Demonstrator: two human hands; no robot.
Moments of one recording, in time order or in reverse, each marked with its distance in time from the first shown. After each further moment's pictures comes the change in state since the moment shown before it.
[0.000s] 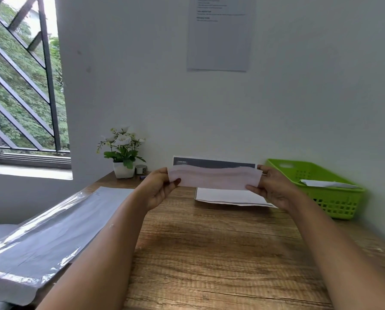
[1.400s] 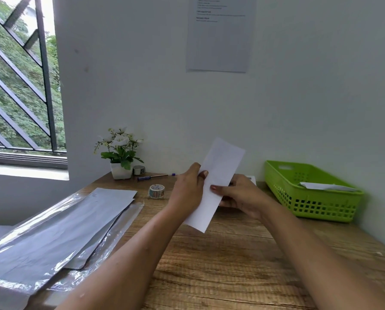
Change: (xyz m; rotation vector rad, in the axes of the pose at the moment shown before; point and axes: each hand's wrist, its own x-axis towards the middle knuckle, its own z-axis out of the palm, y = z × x) left_hand -0.017 -0.036 0.057 1.120 0.043 0.636; right_hand -0.024 0.009 0.063 -0.204 -0.225 -0.039
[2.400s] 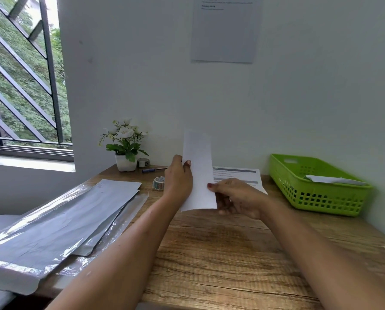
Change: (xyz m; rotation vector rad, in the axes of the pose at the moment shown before) left_hand 0.006 -0.017 -0.008 -0.041 0.220 -0.283; right_hand -0.003 0.007 0.013 -0.105 -0.150 0.221
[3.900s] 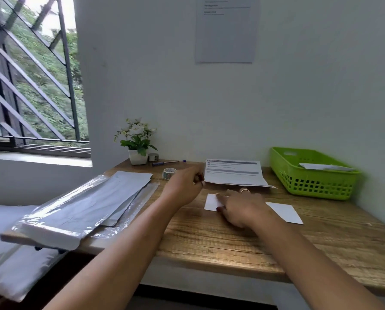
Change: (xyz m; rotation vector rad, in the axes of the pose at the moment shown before) left_hand -0.047 -0.007 -0.035 0.342 -0.286 0.308; right_hand -0.056 0.014 0.046 -1.499 0.153 0.113
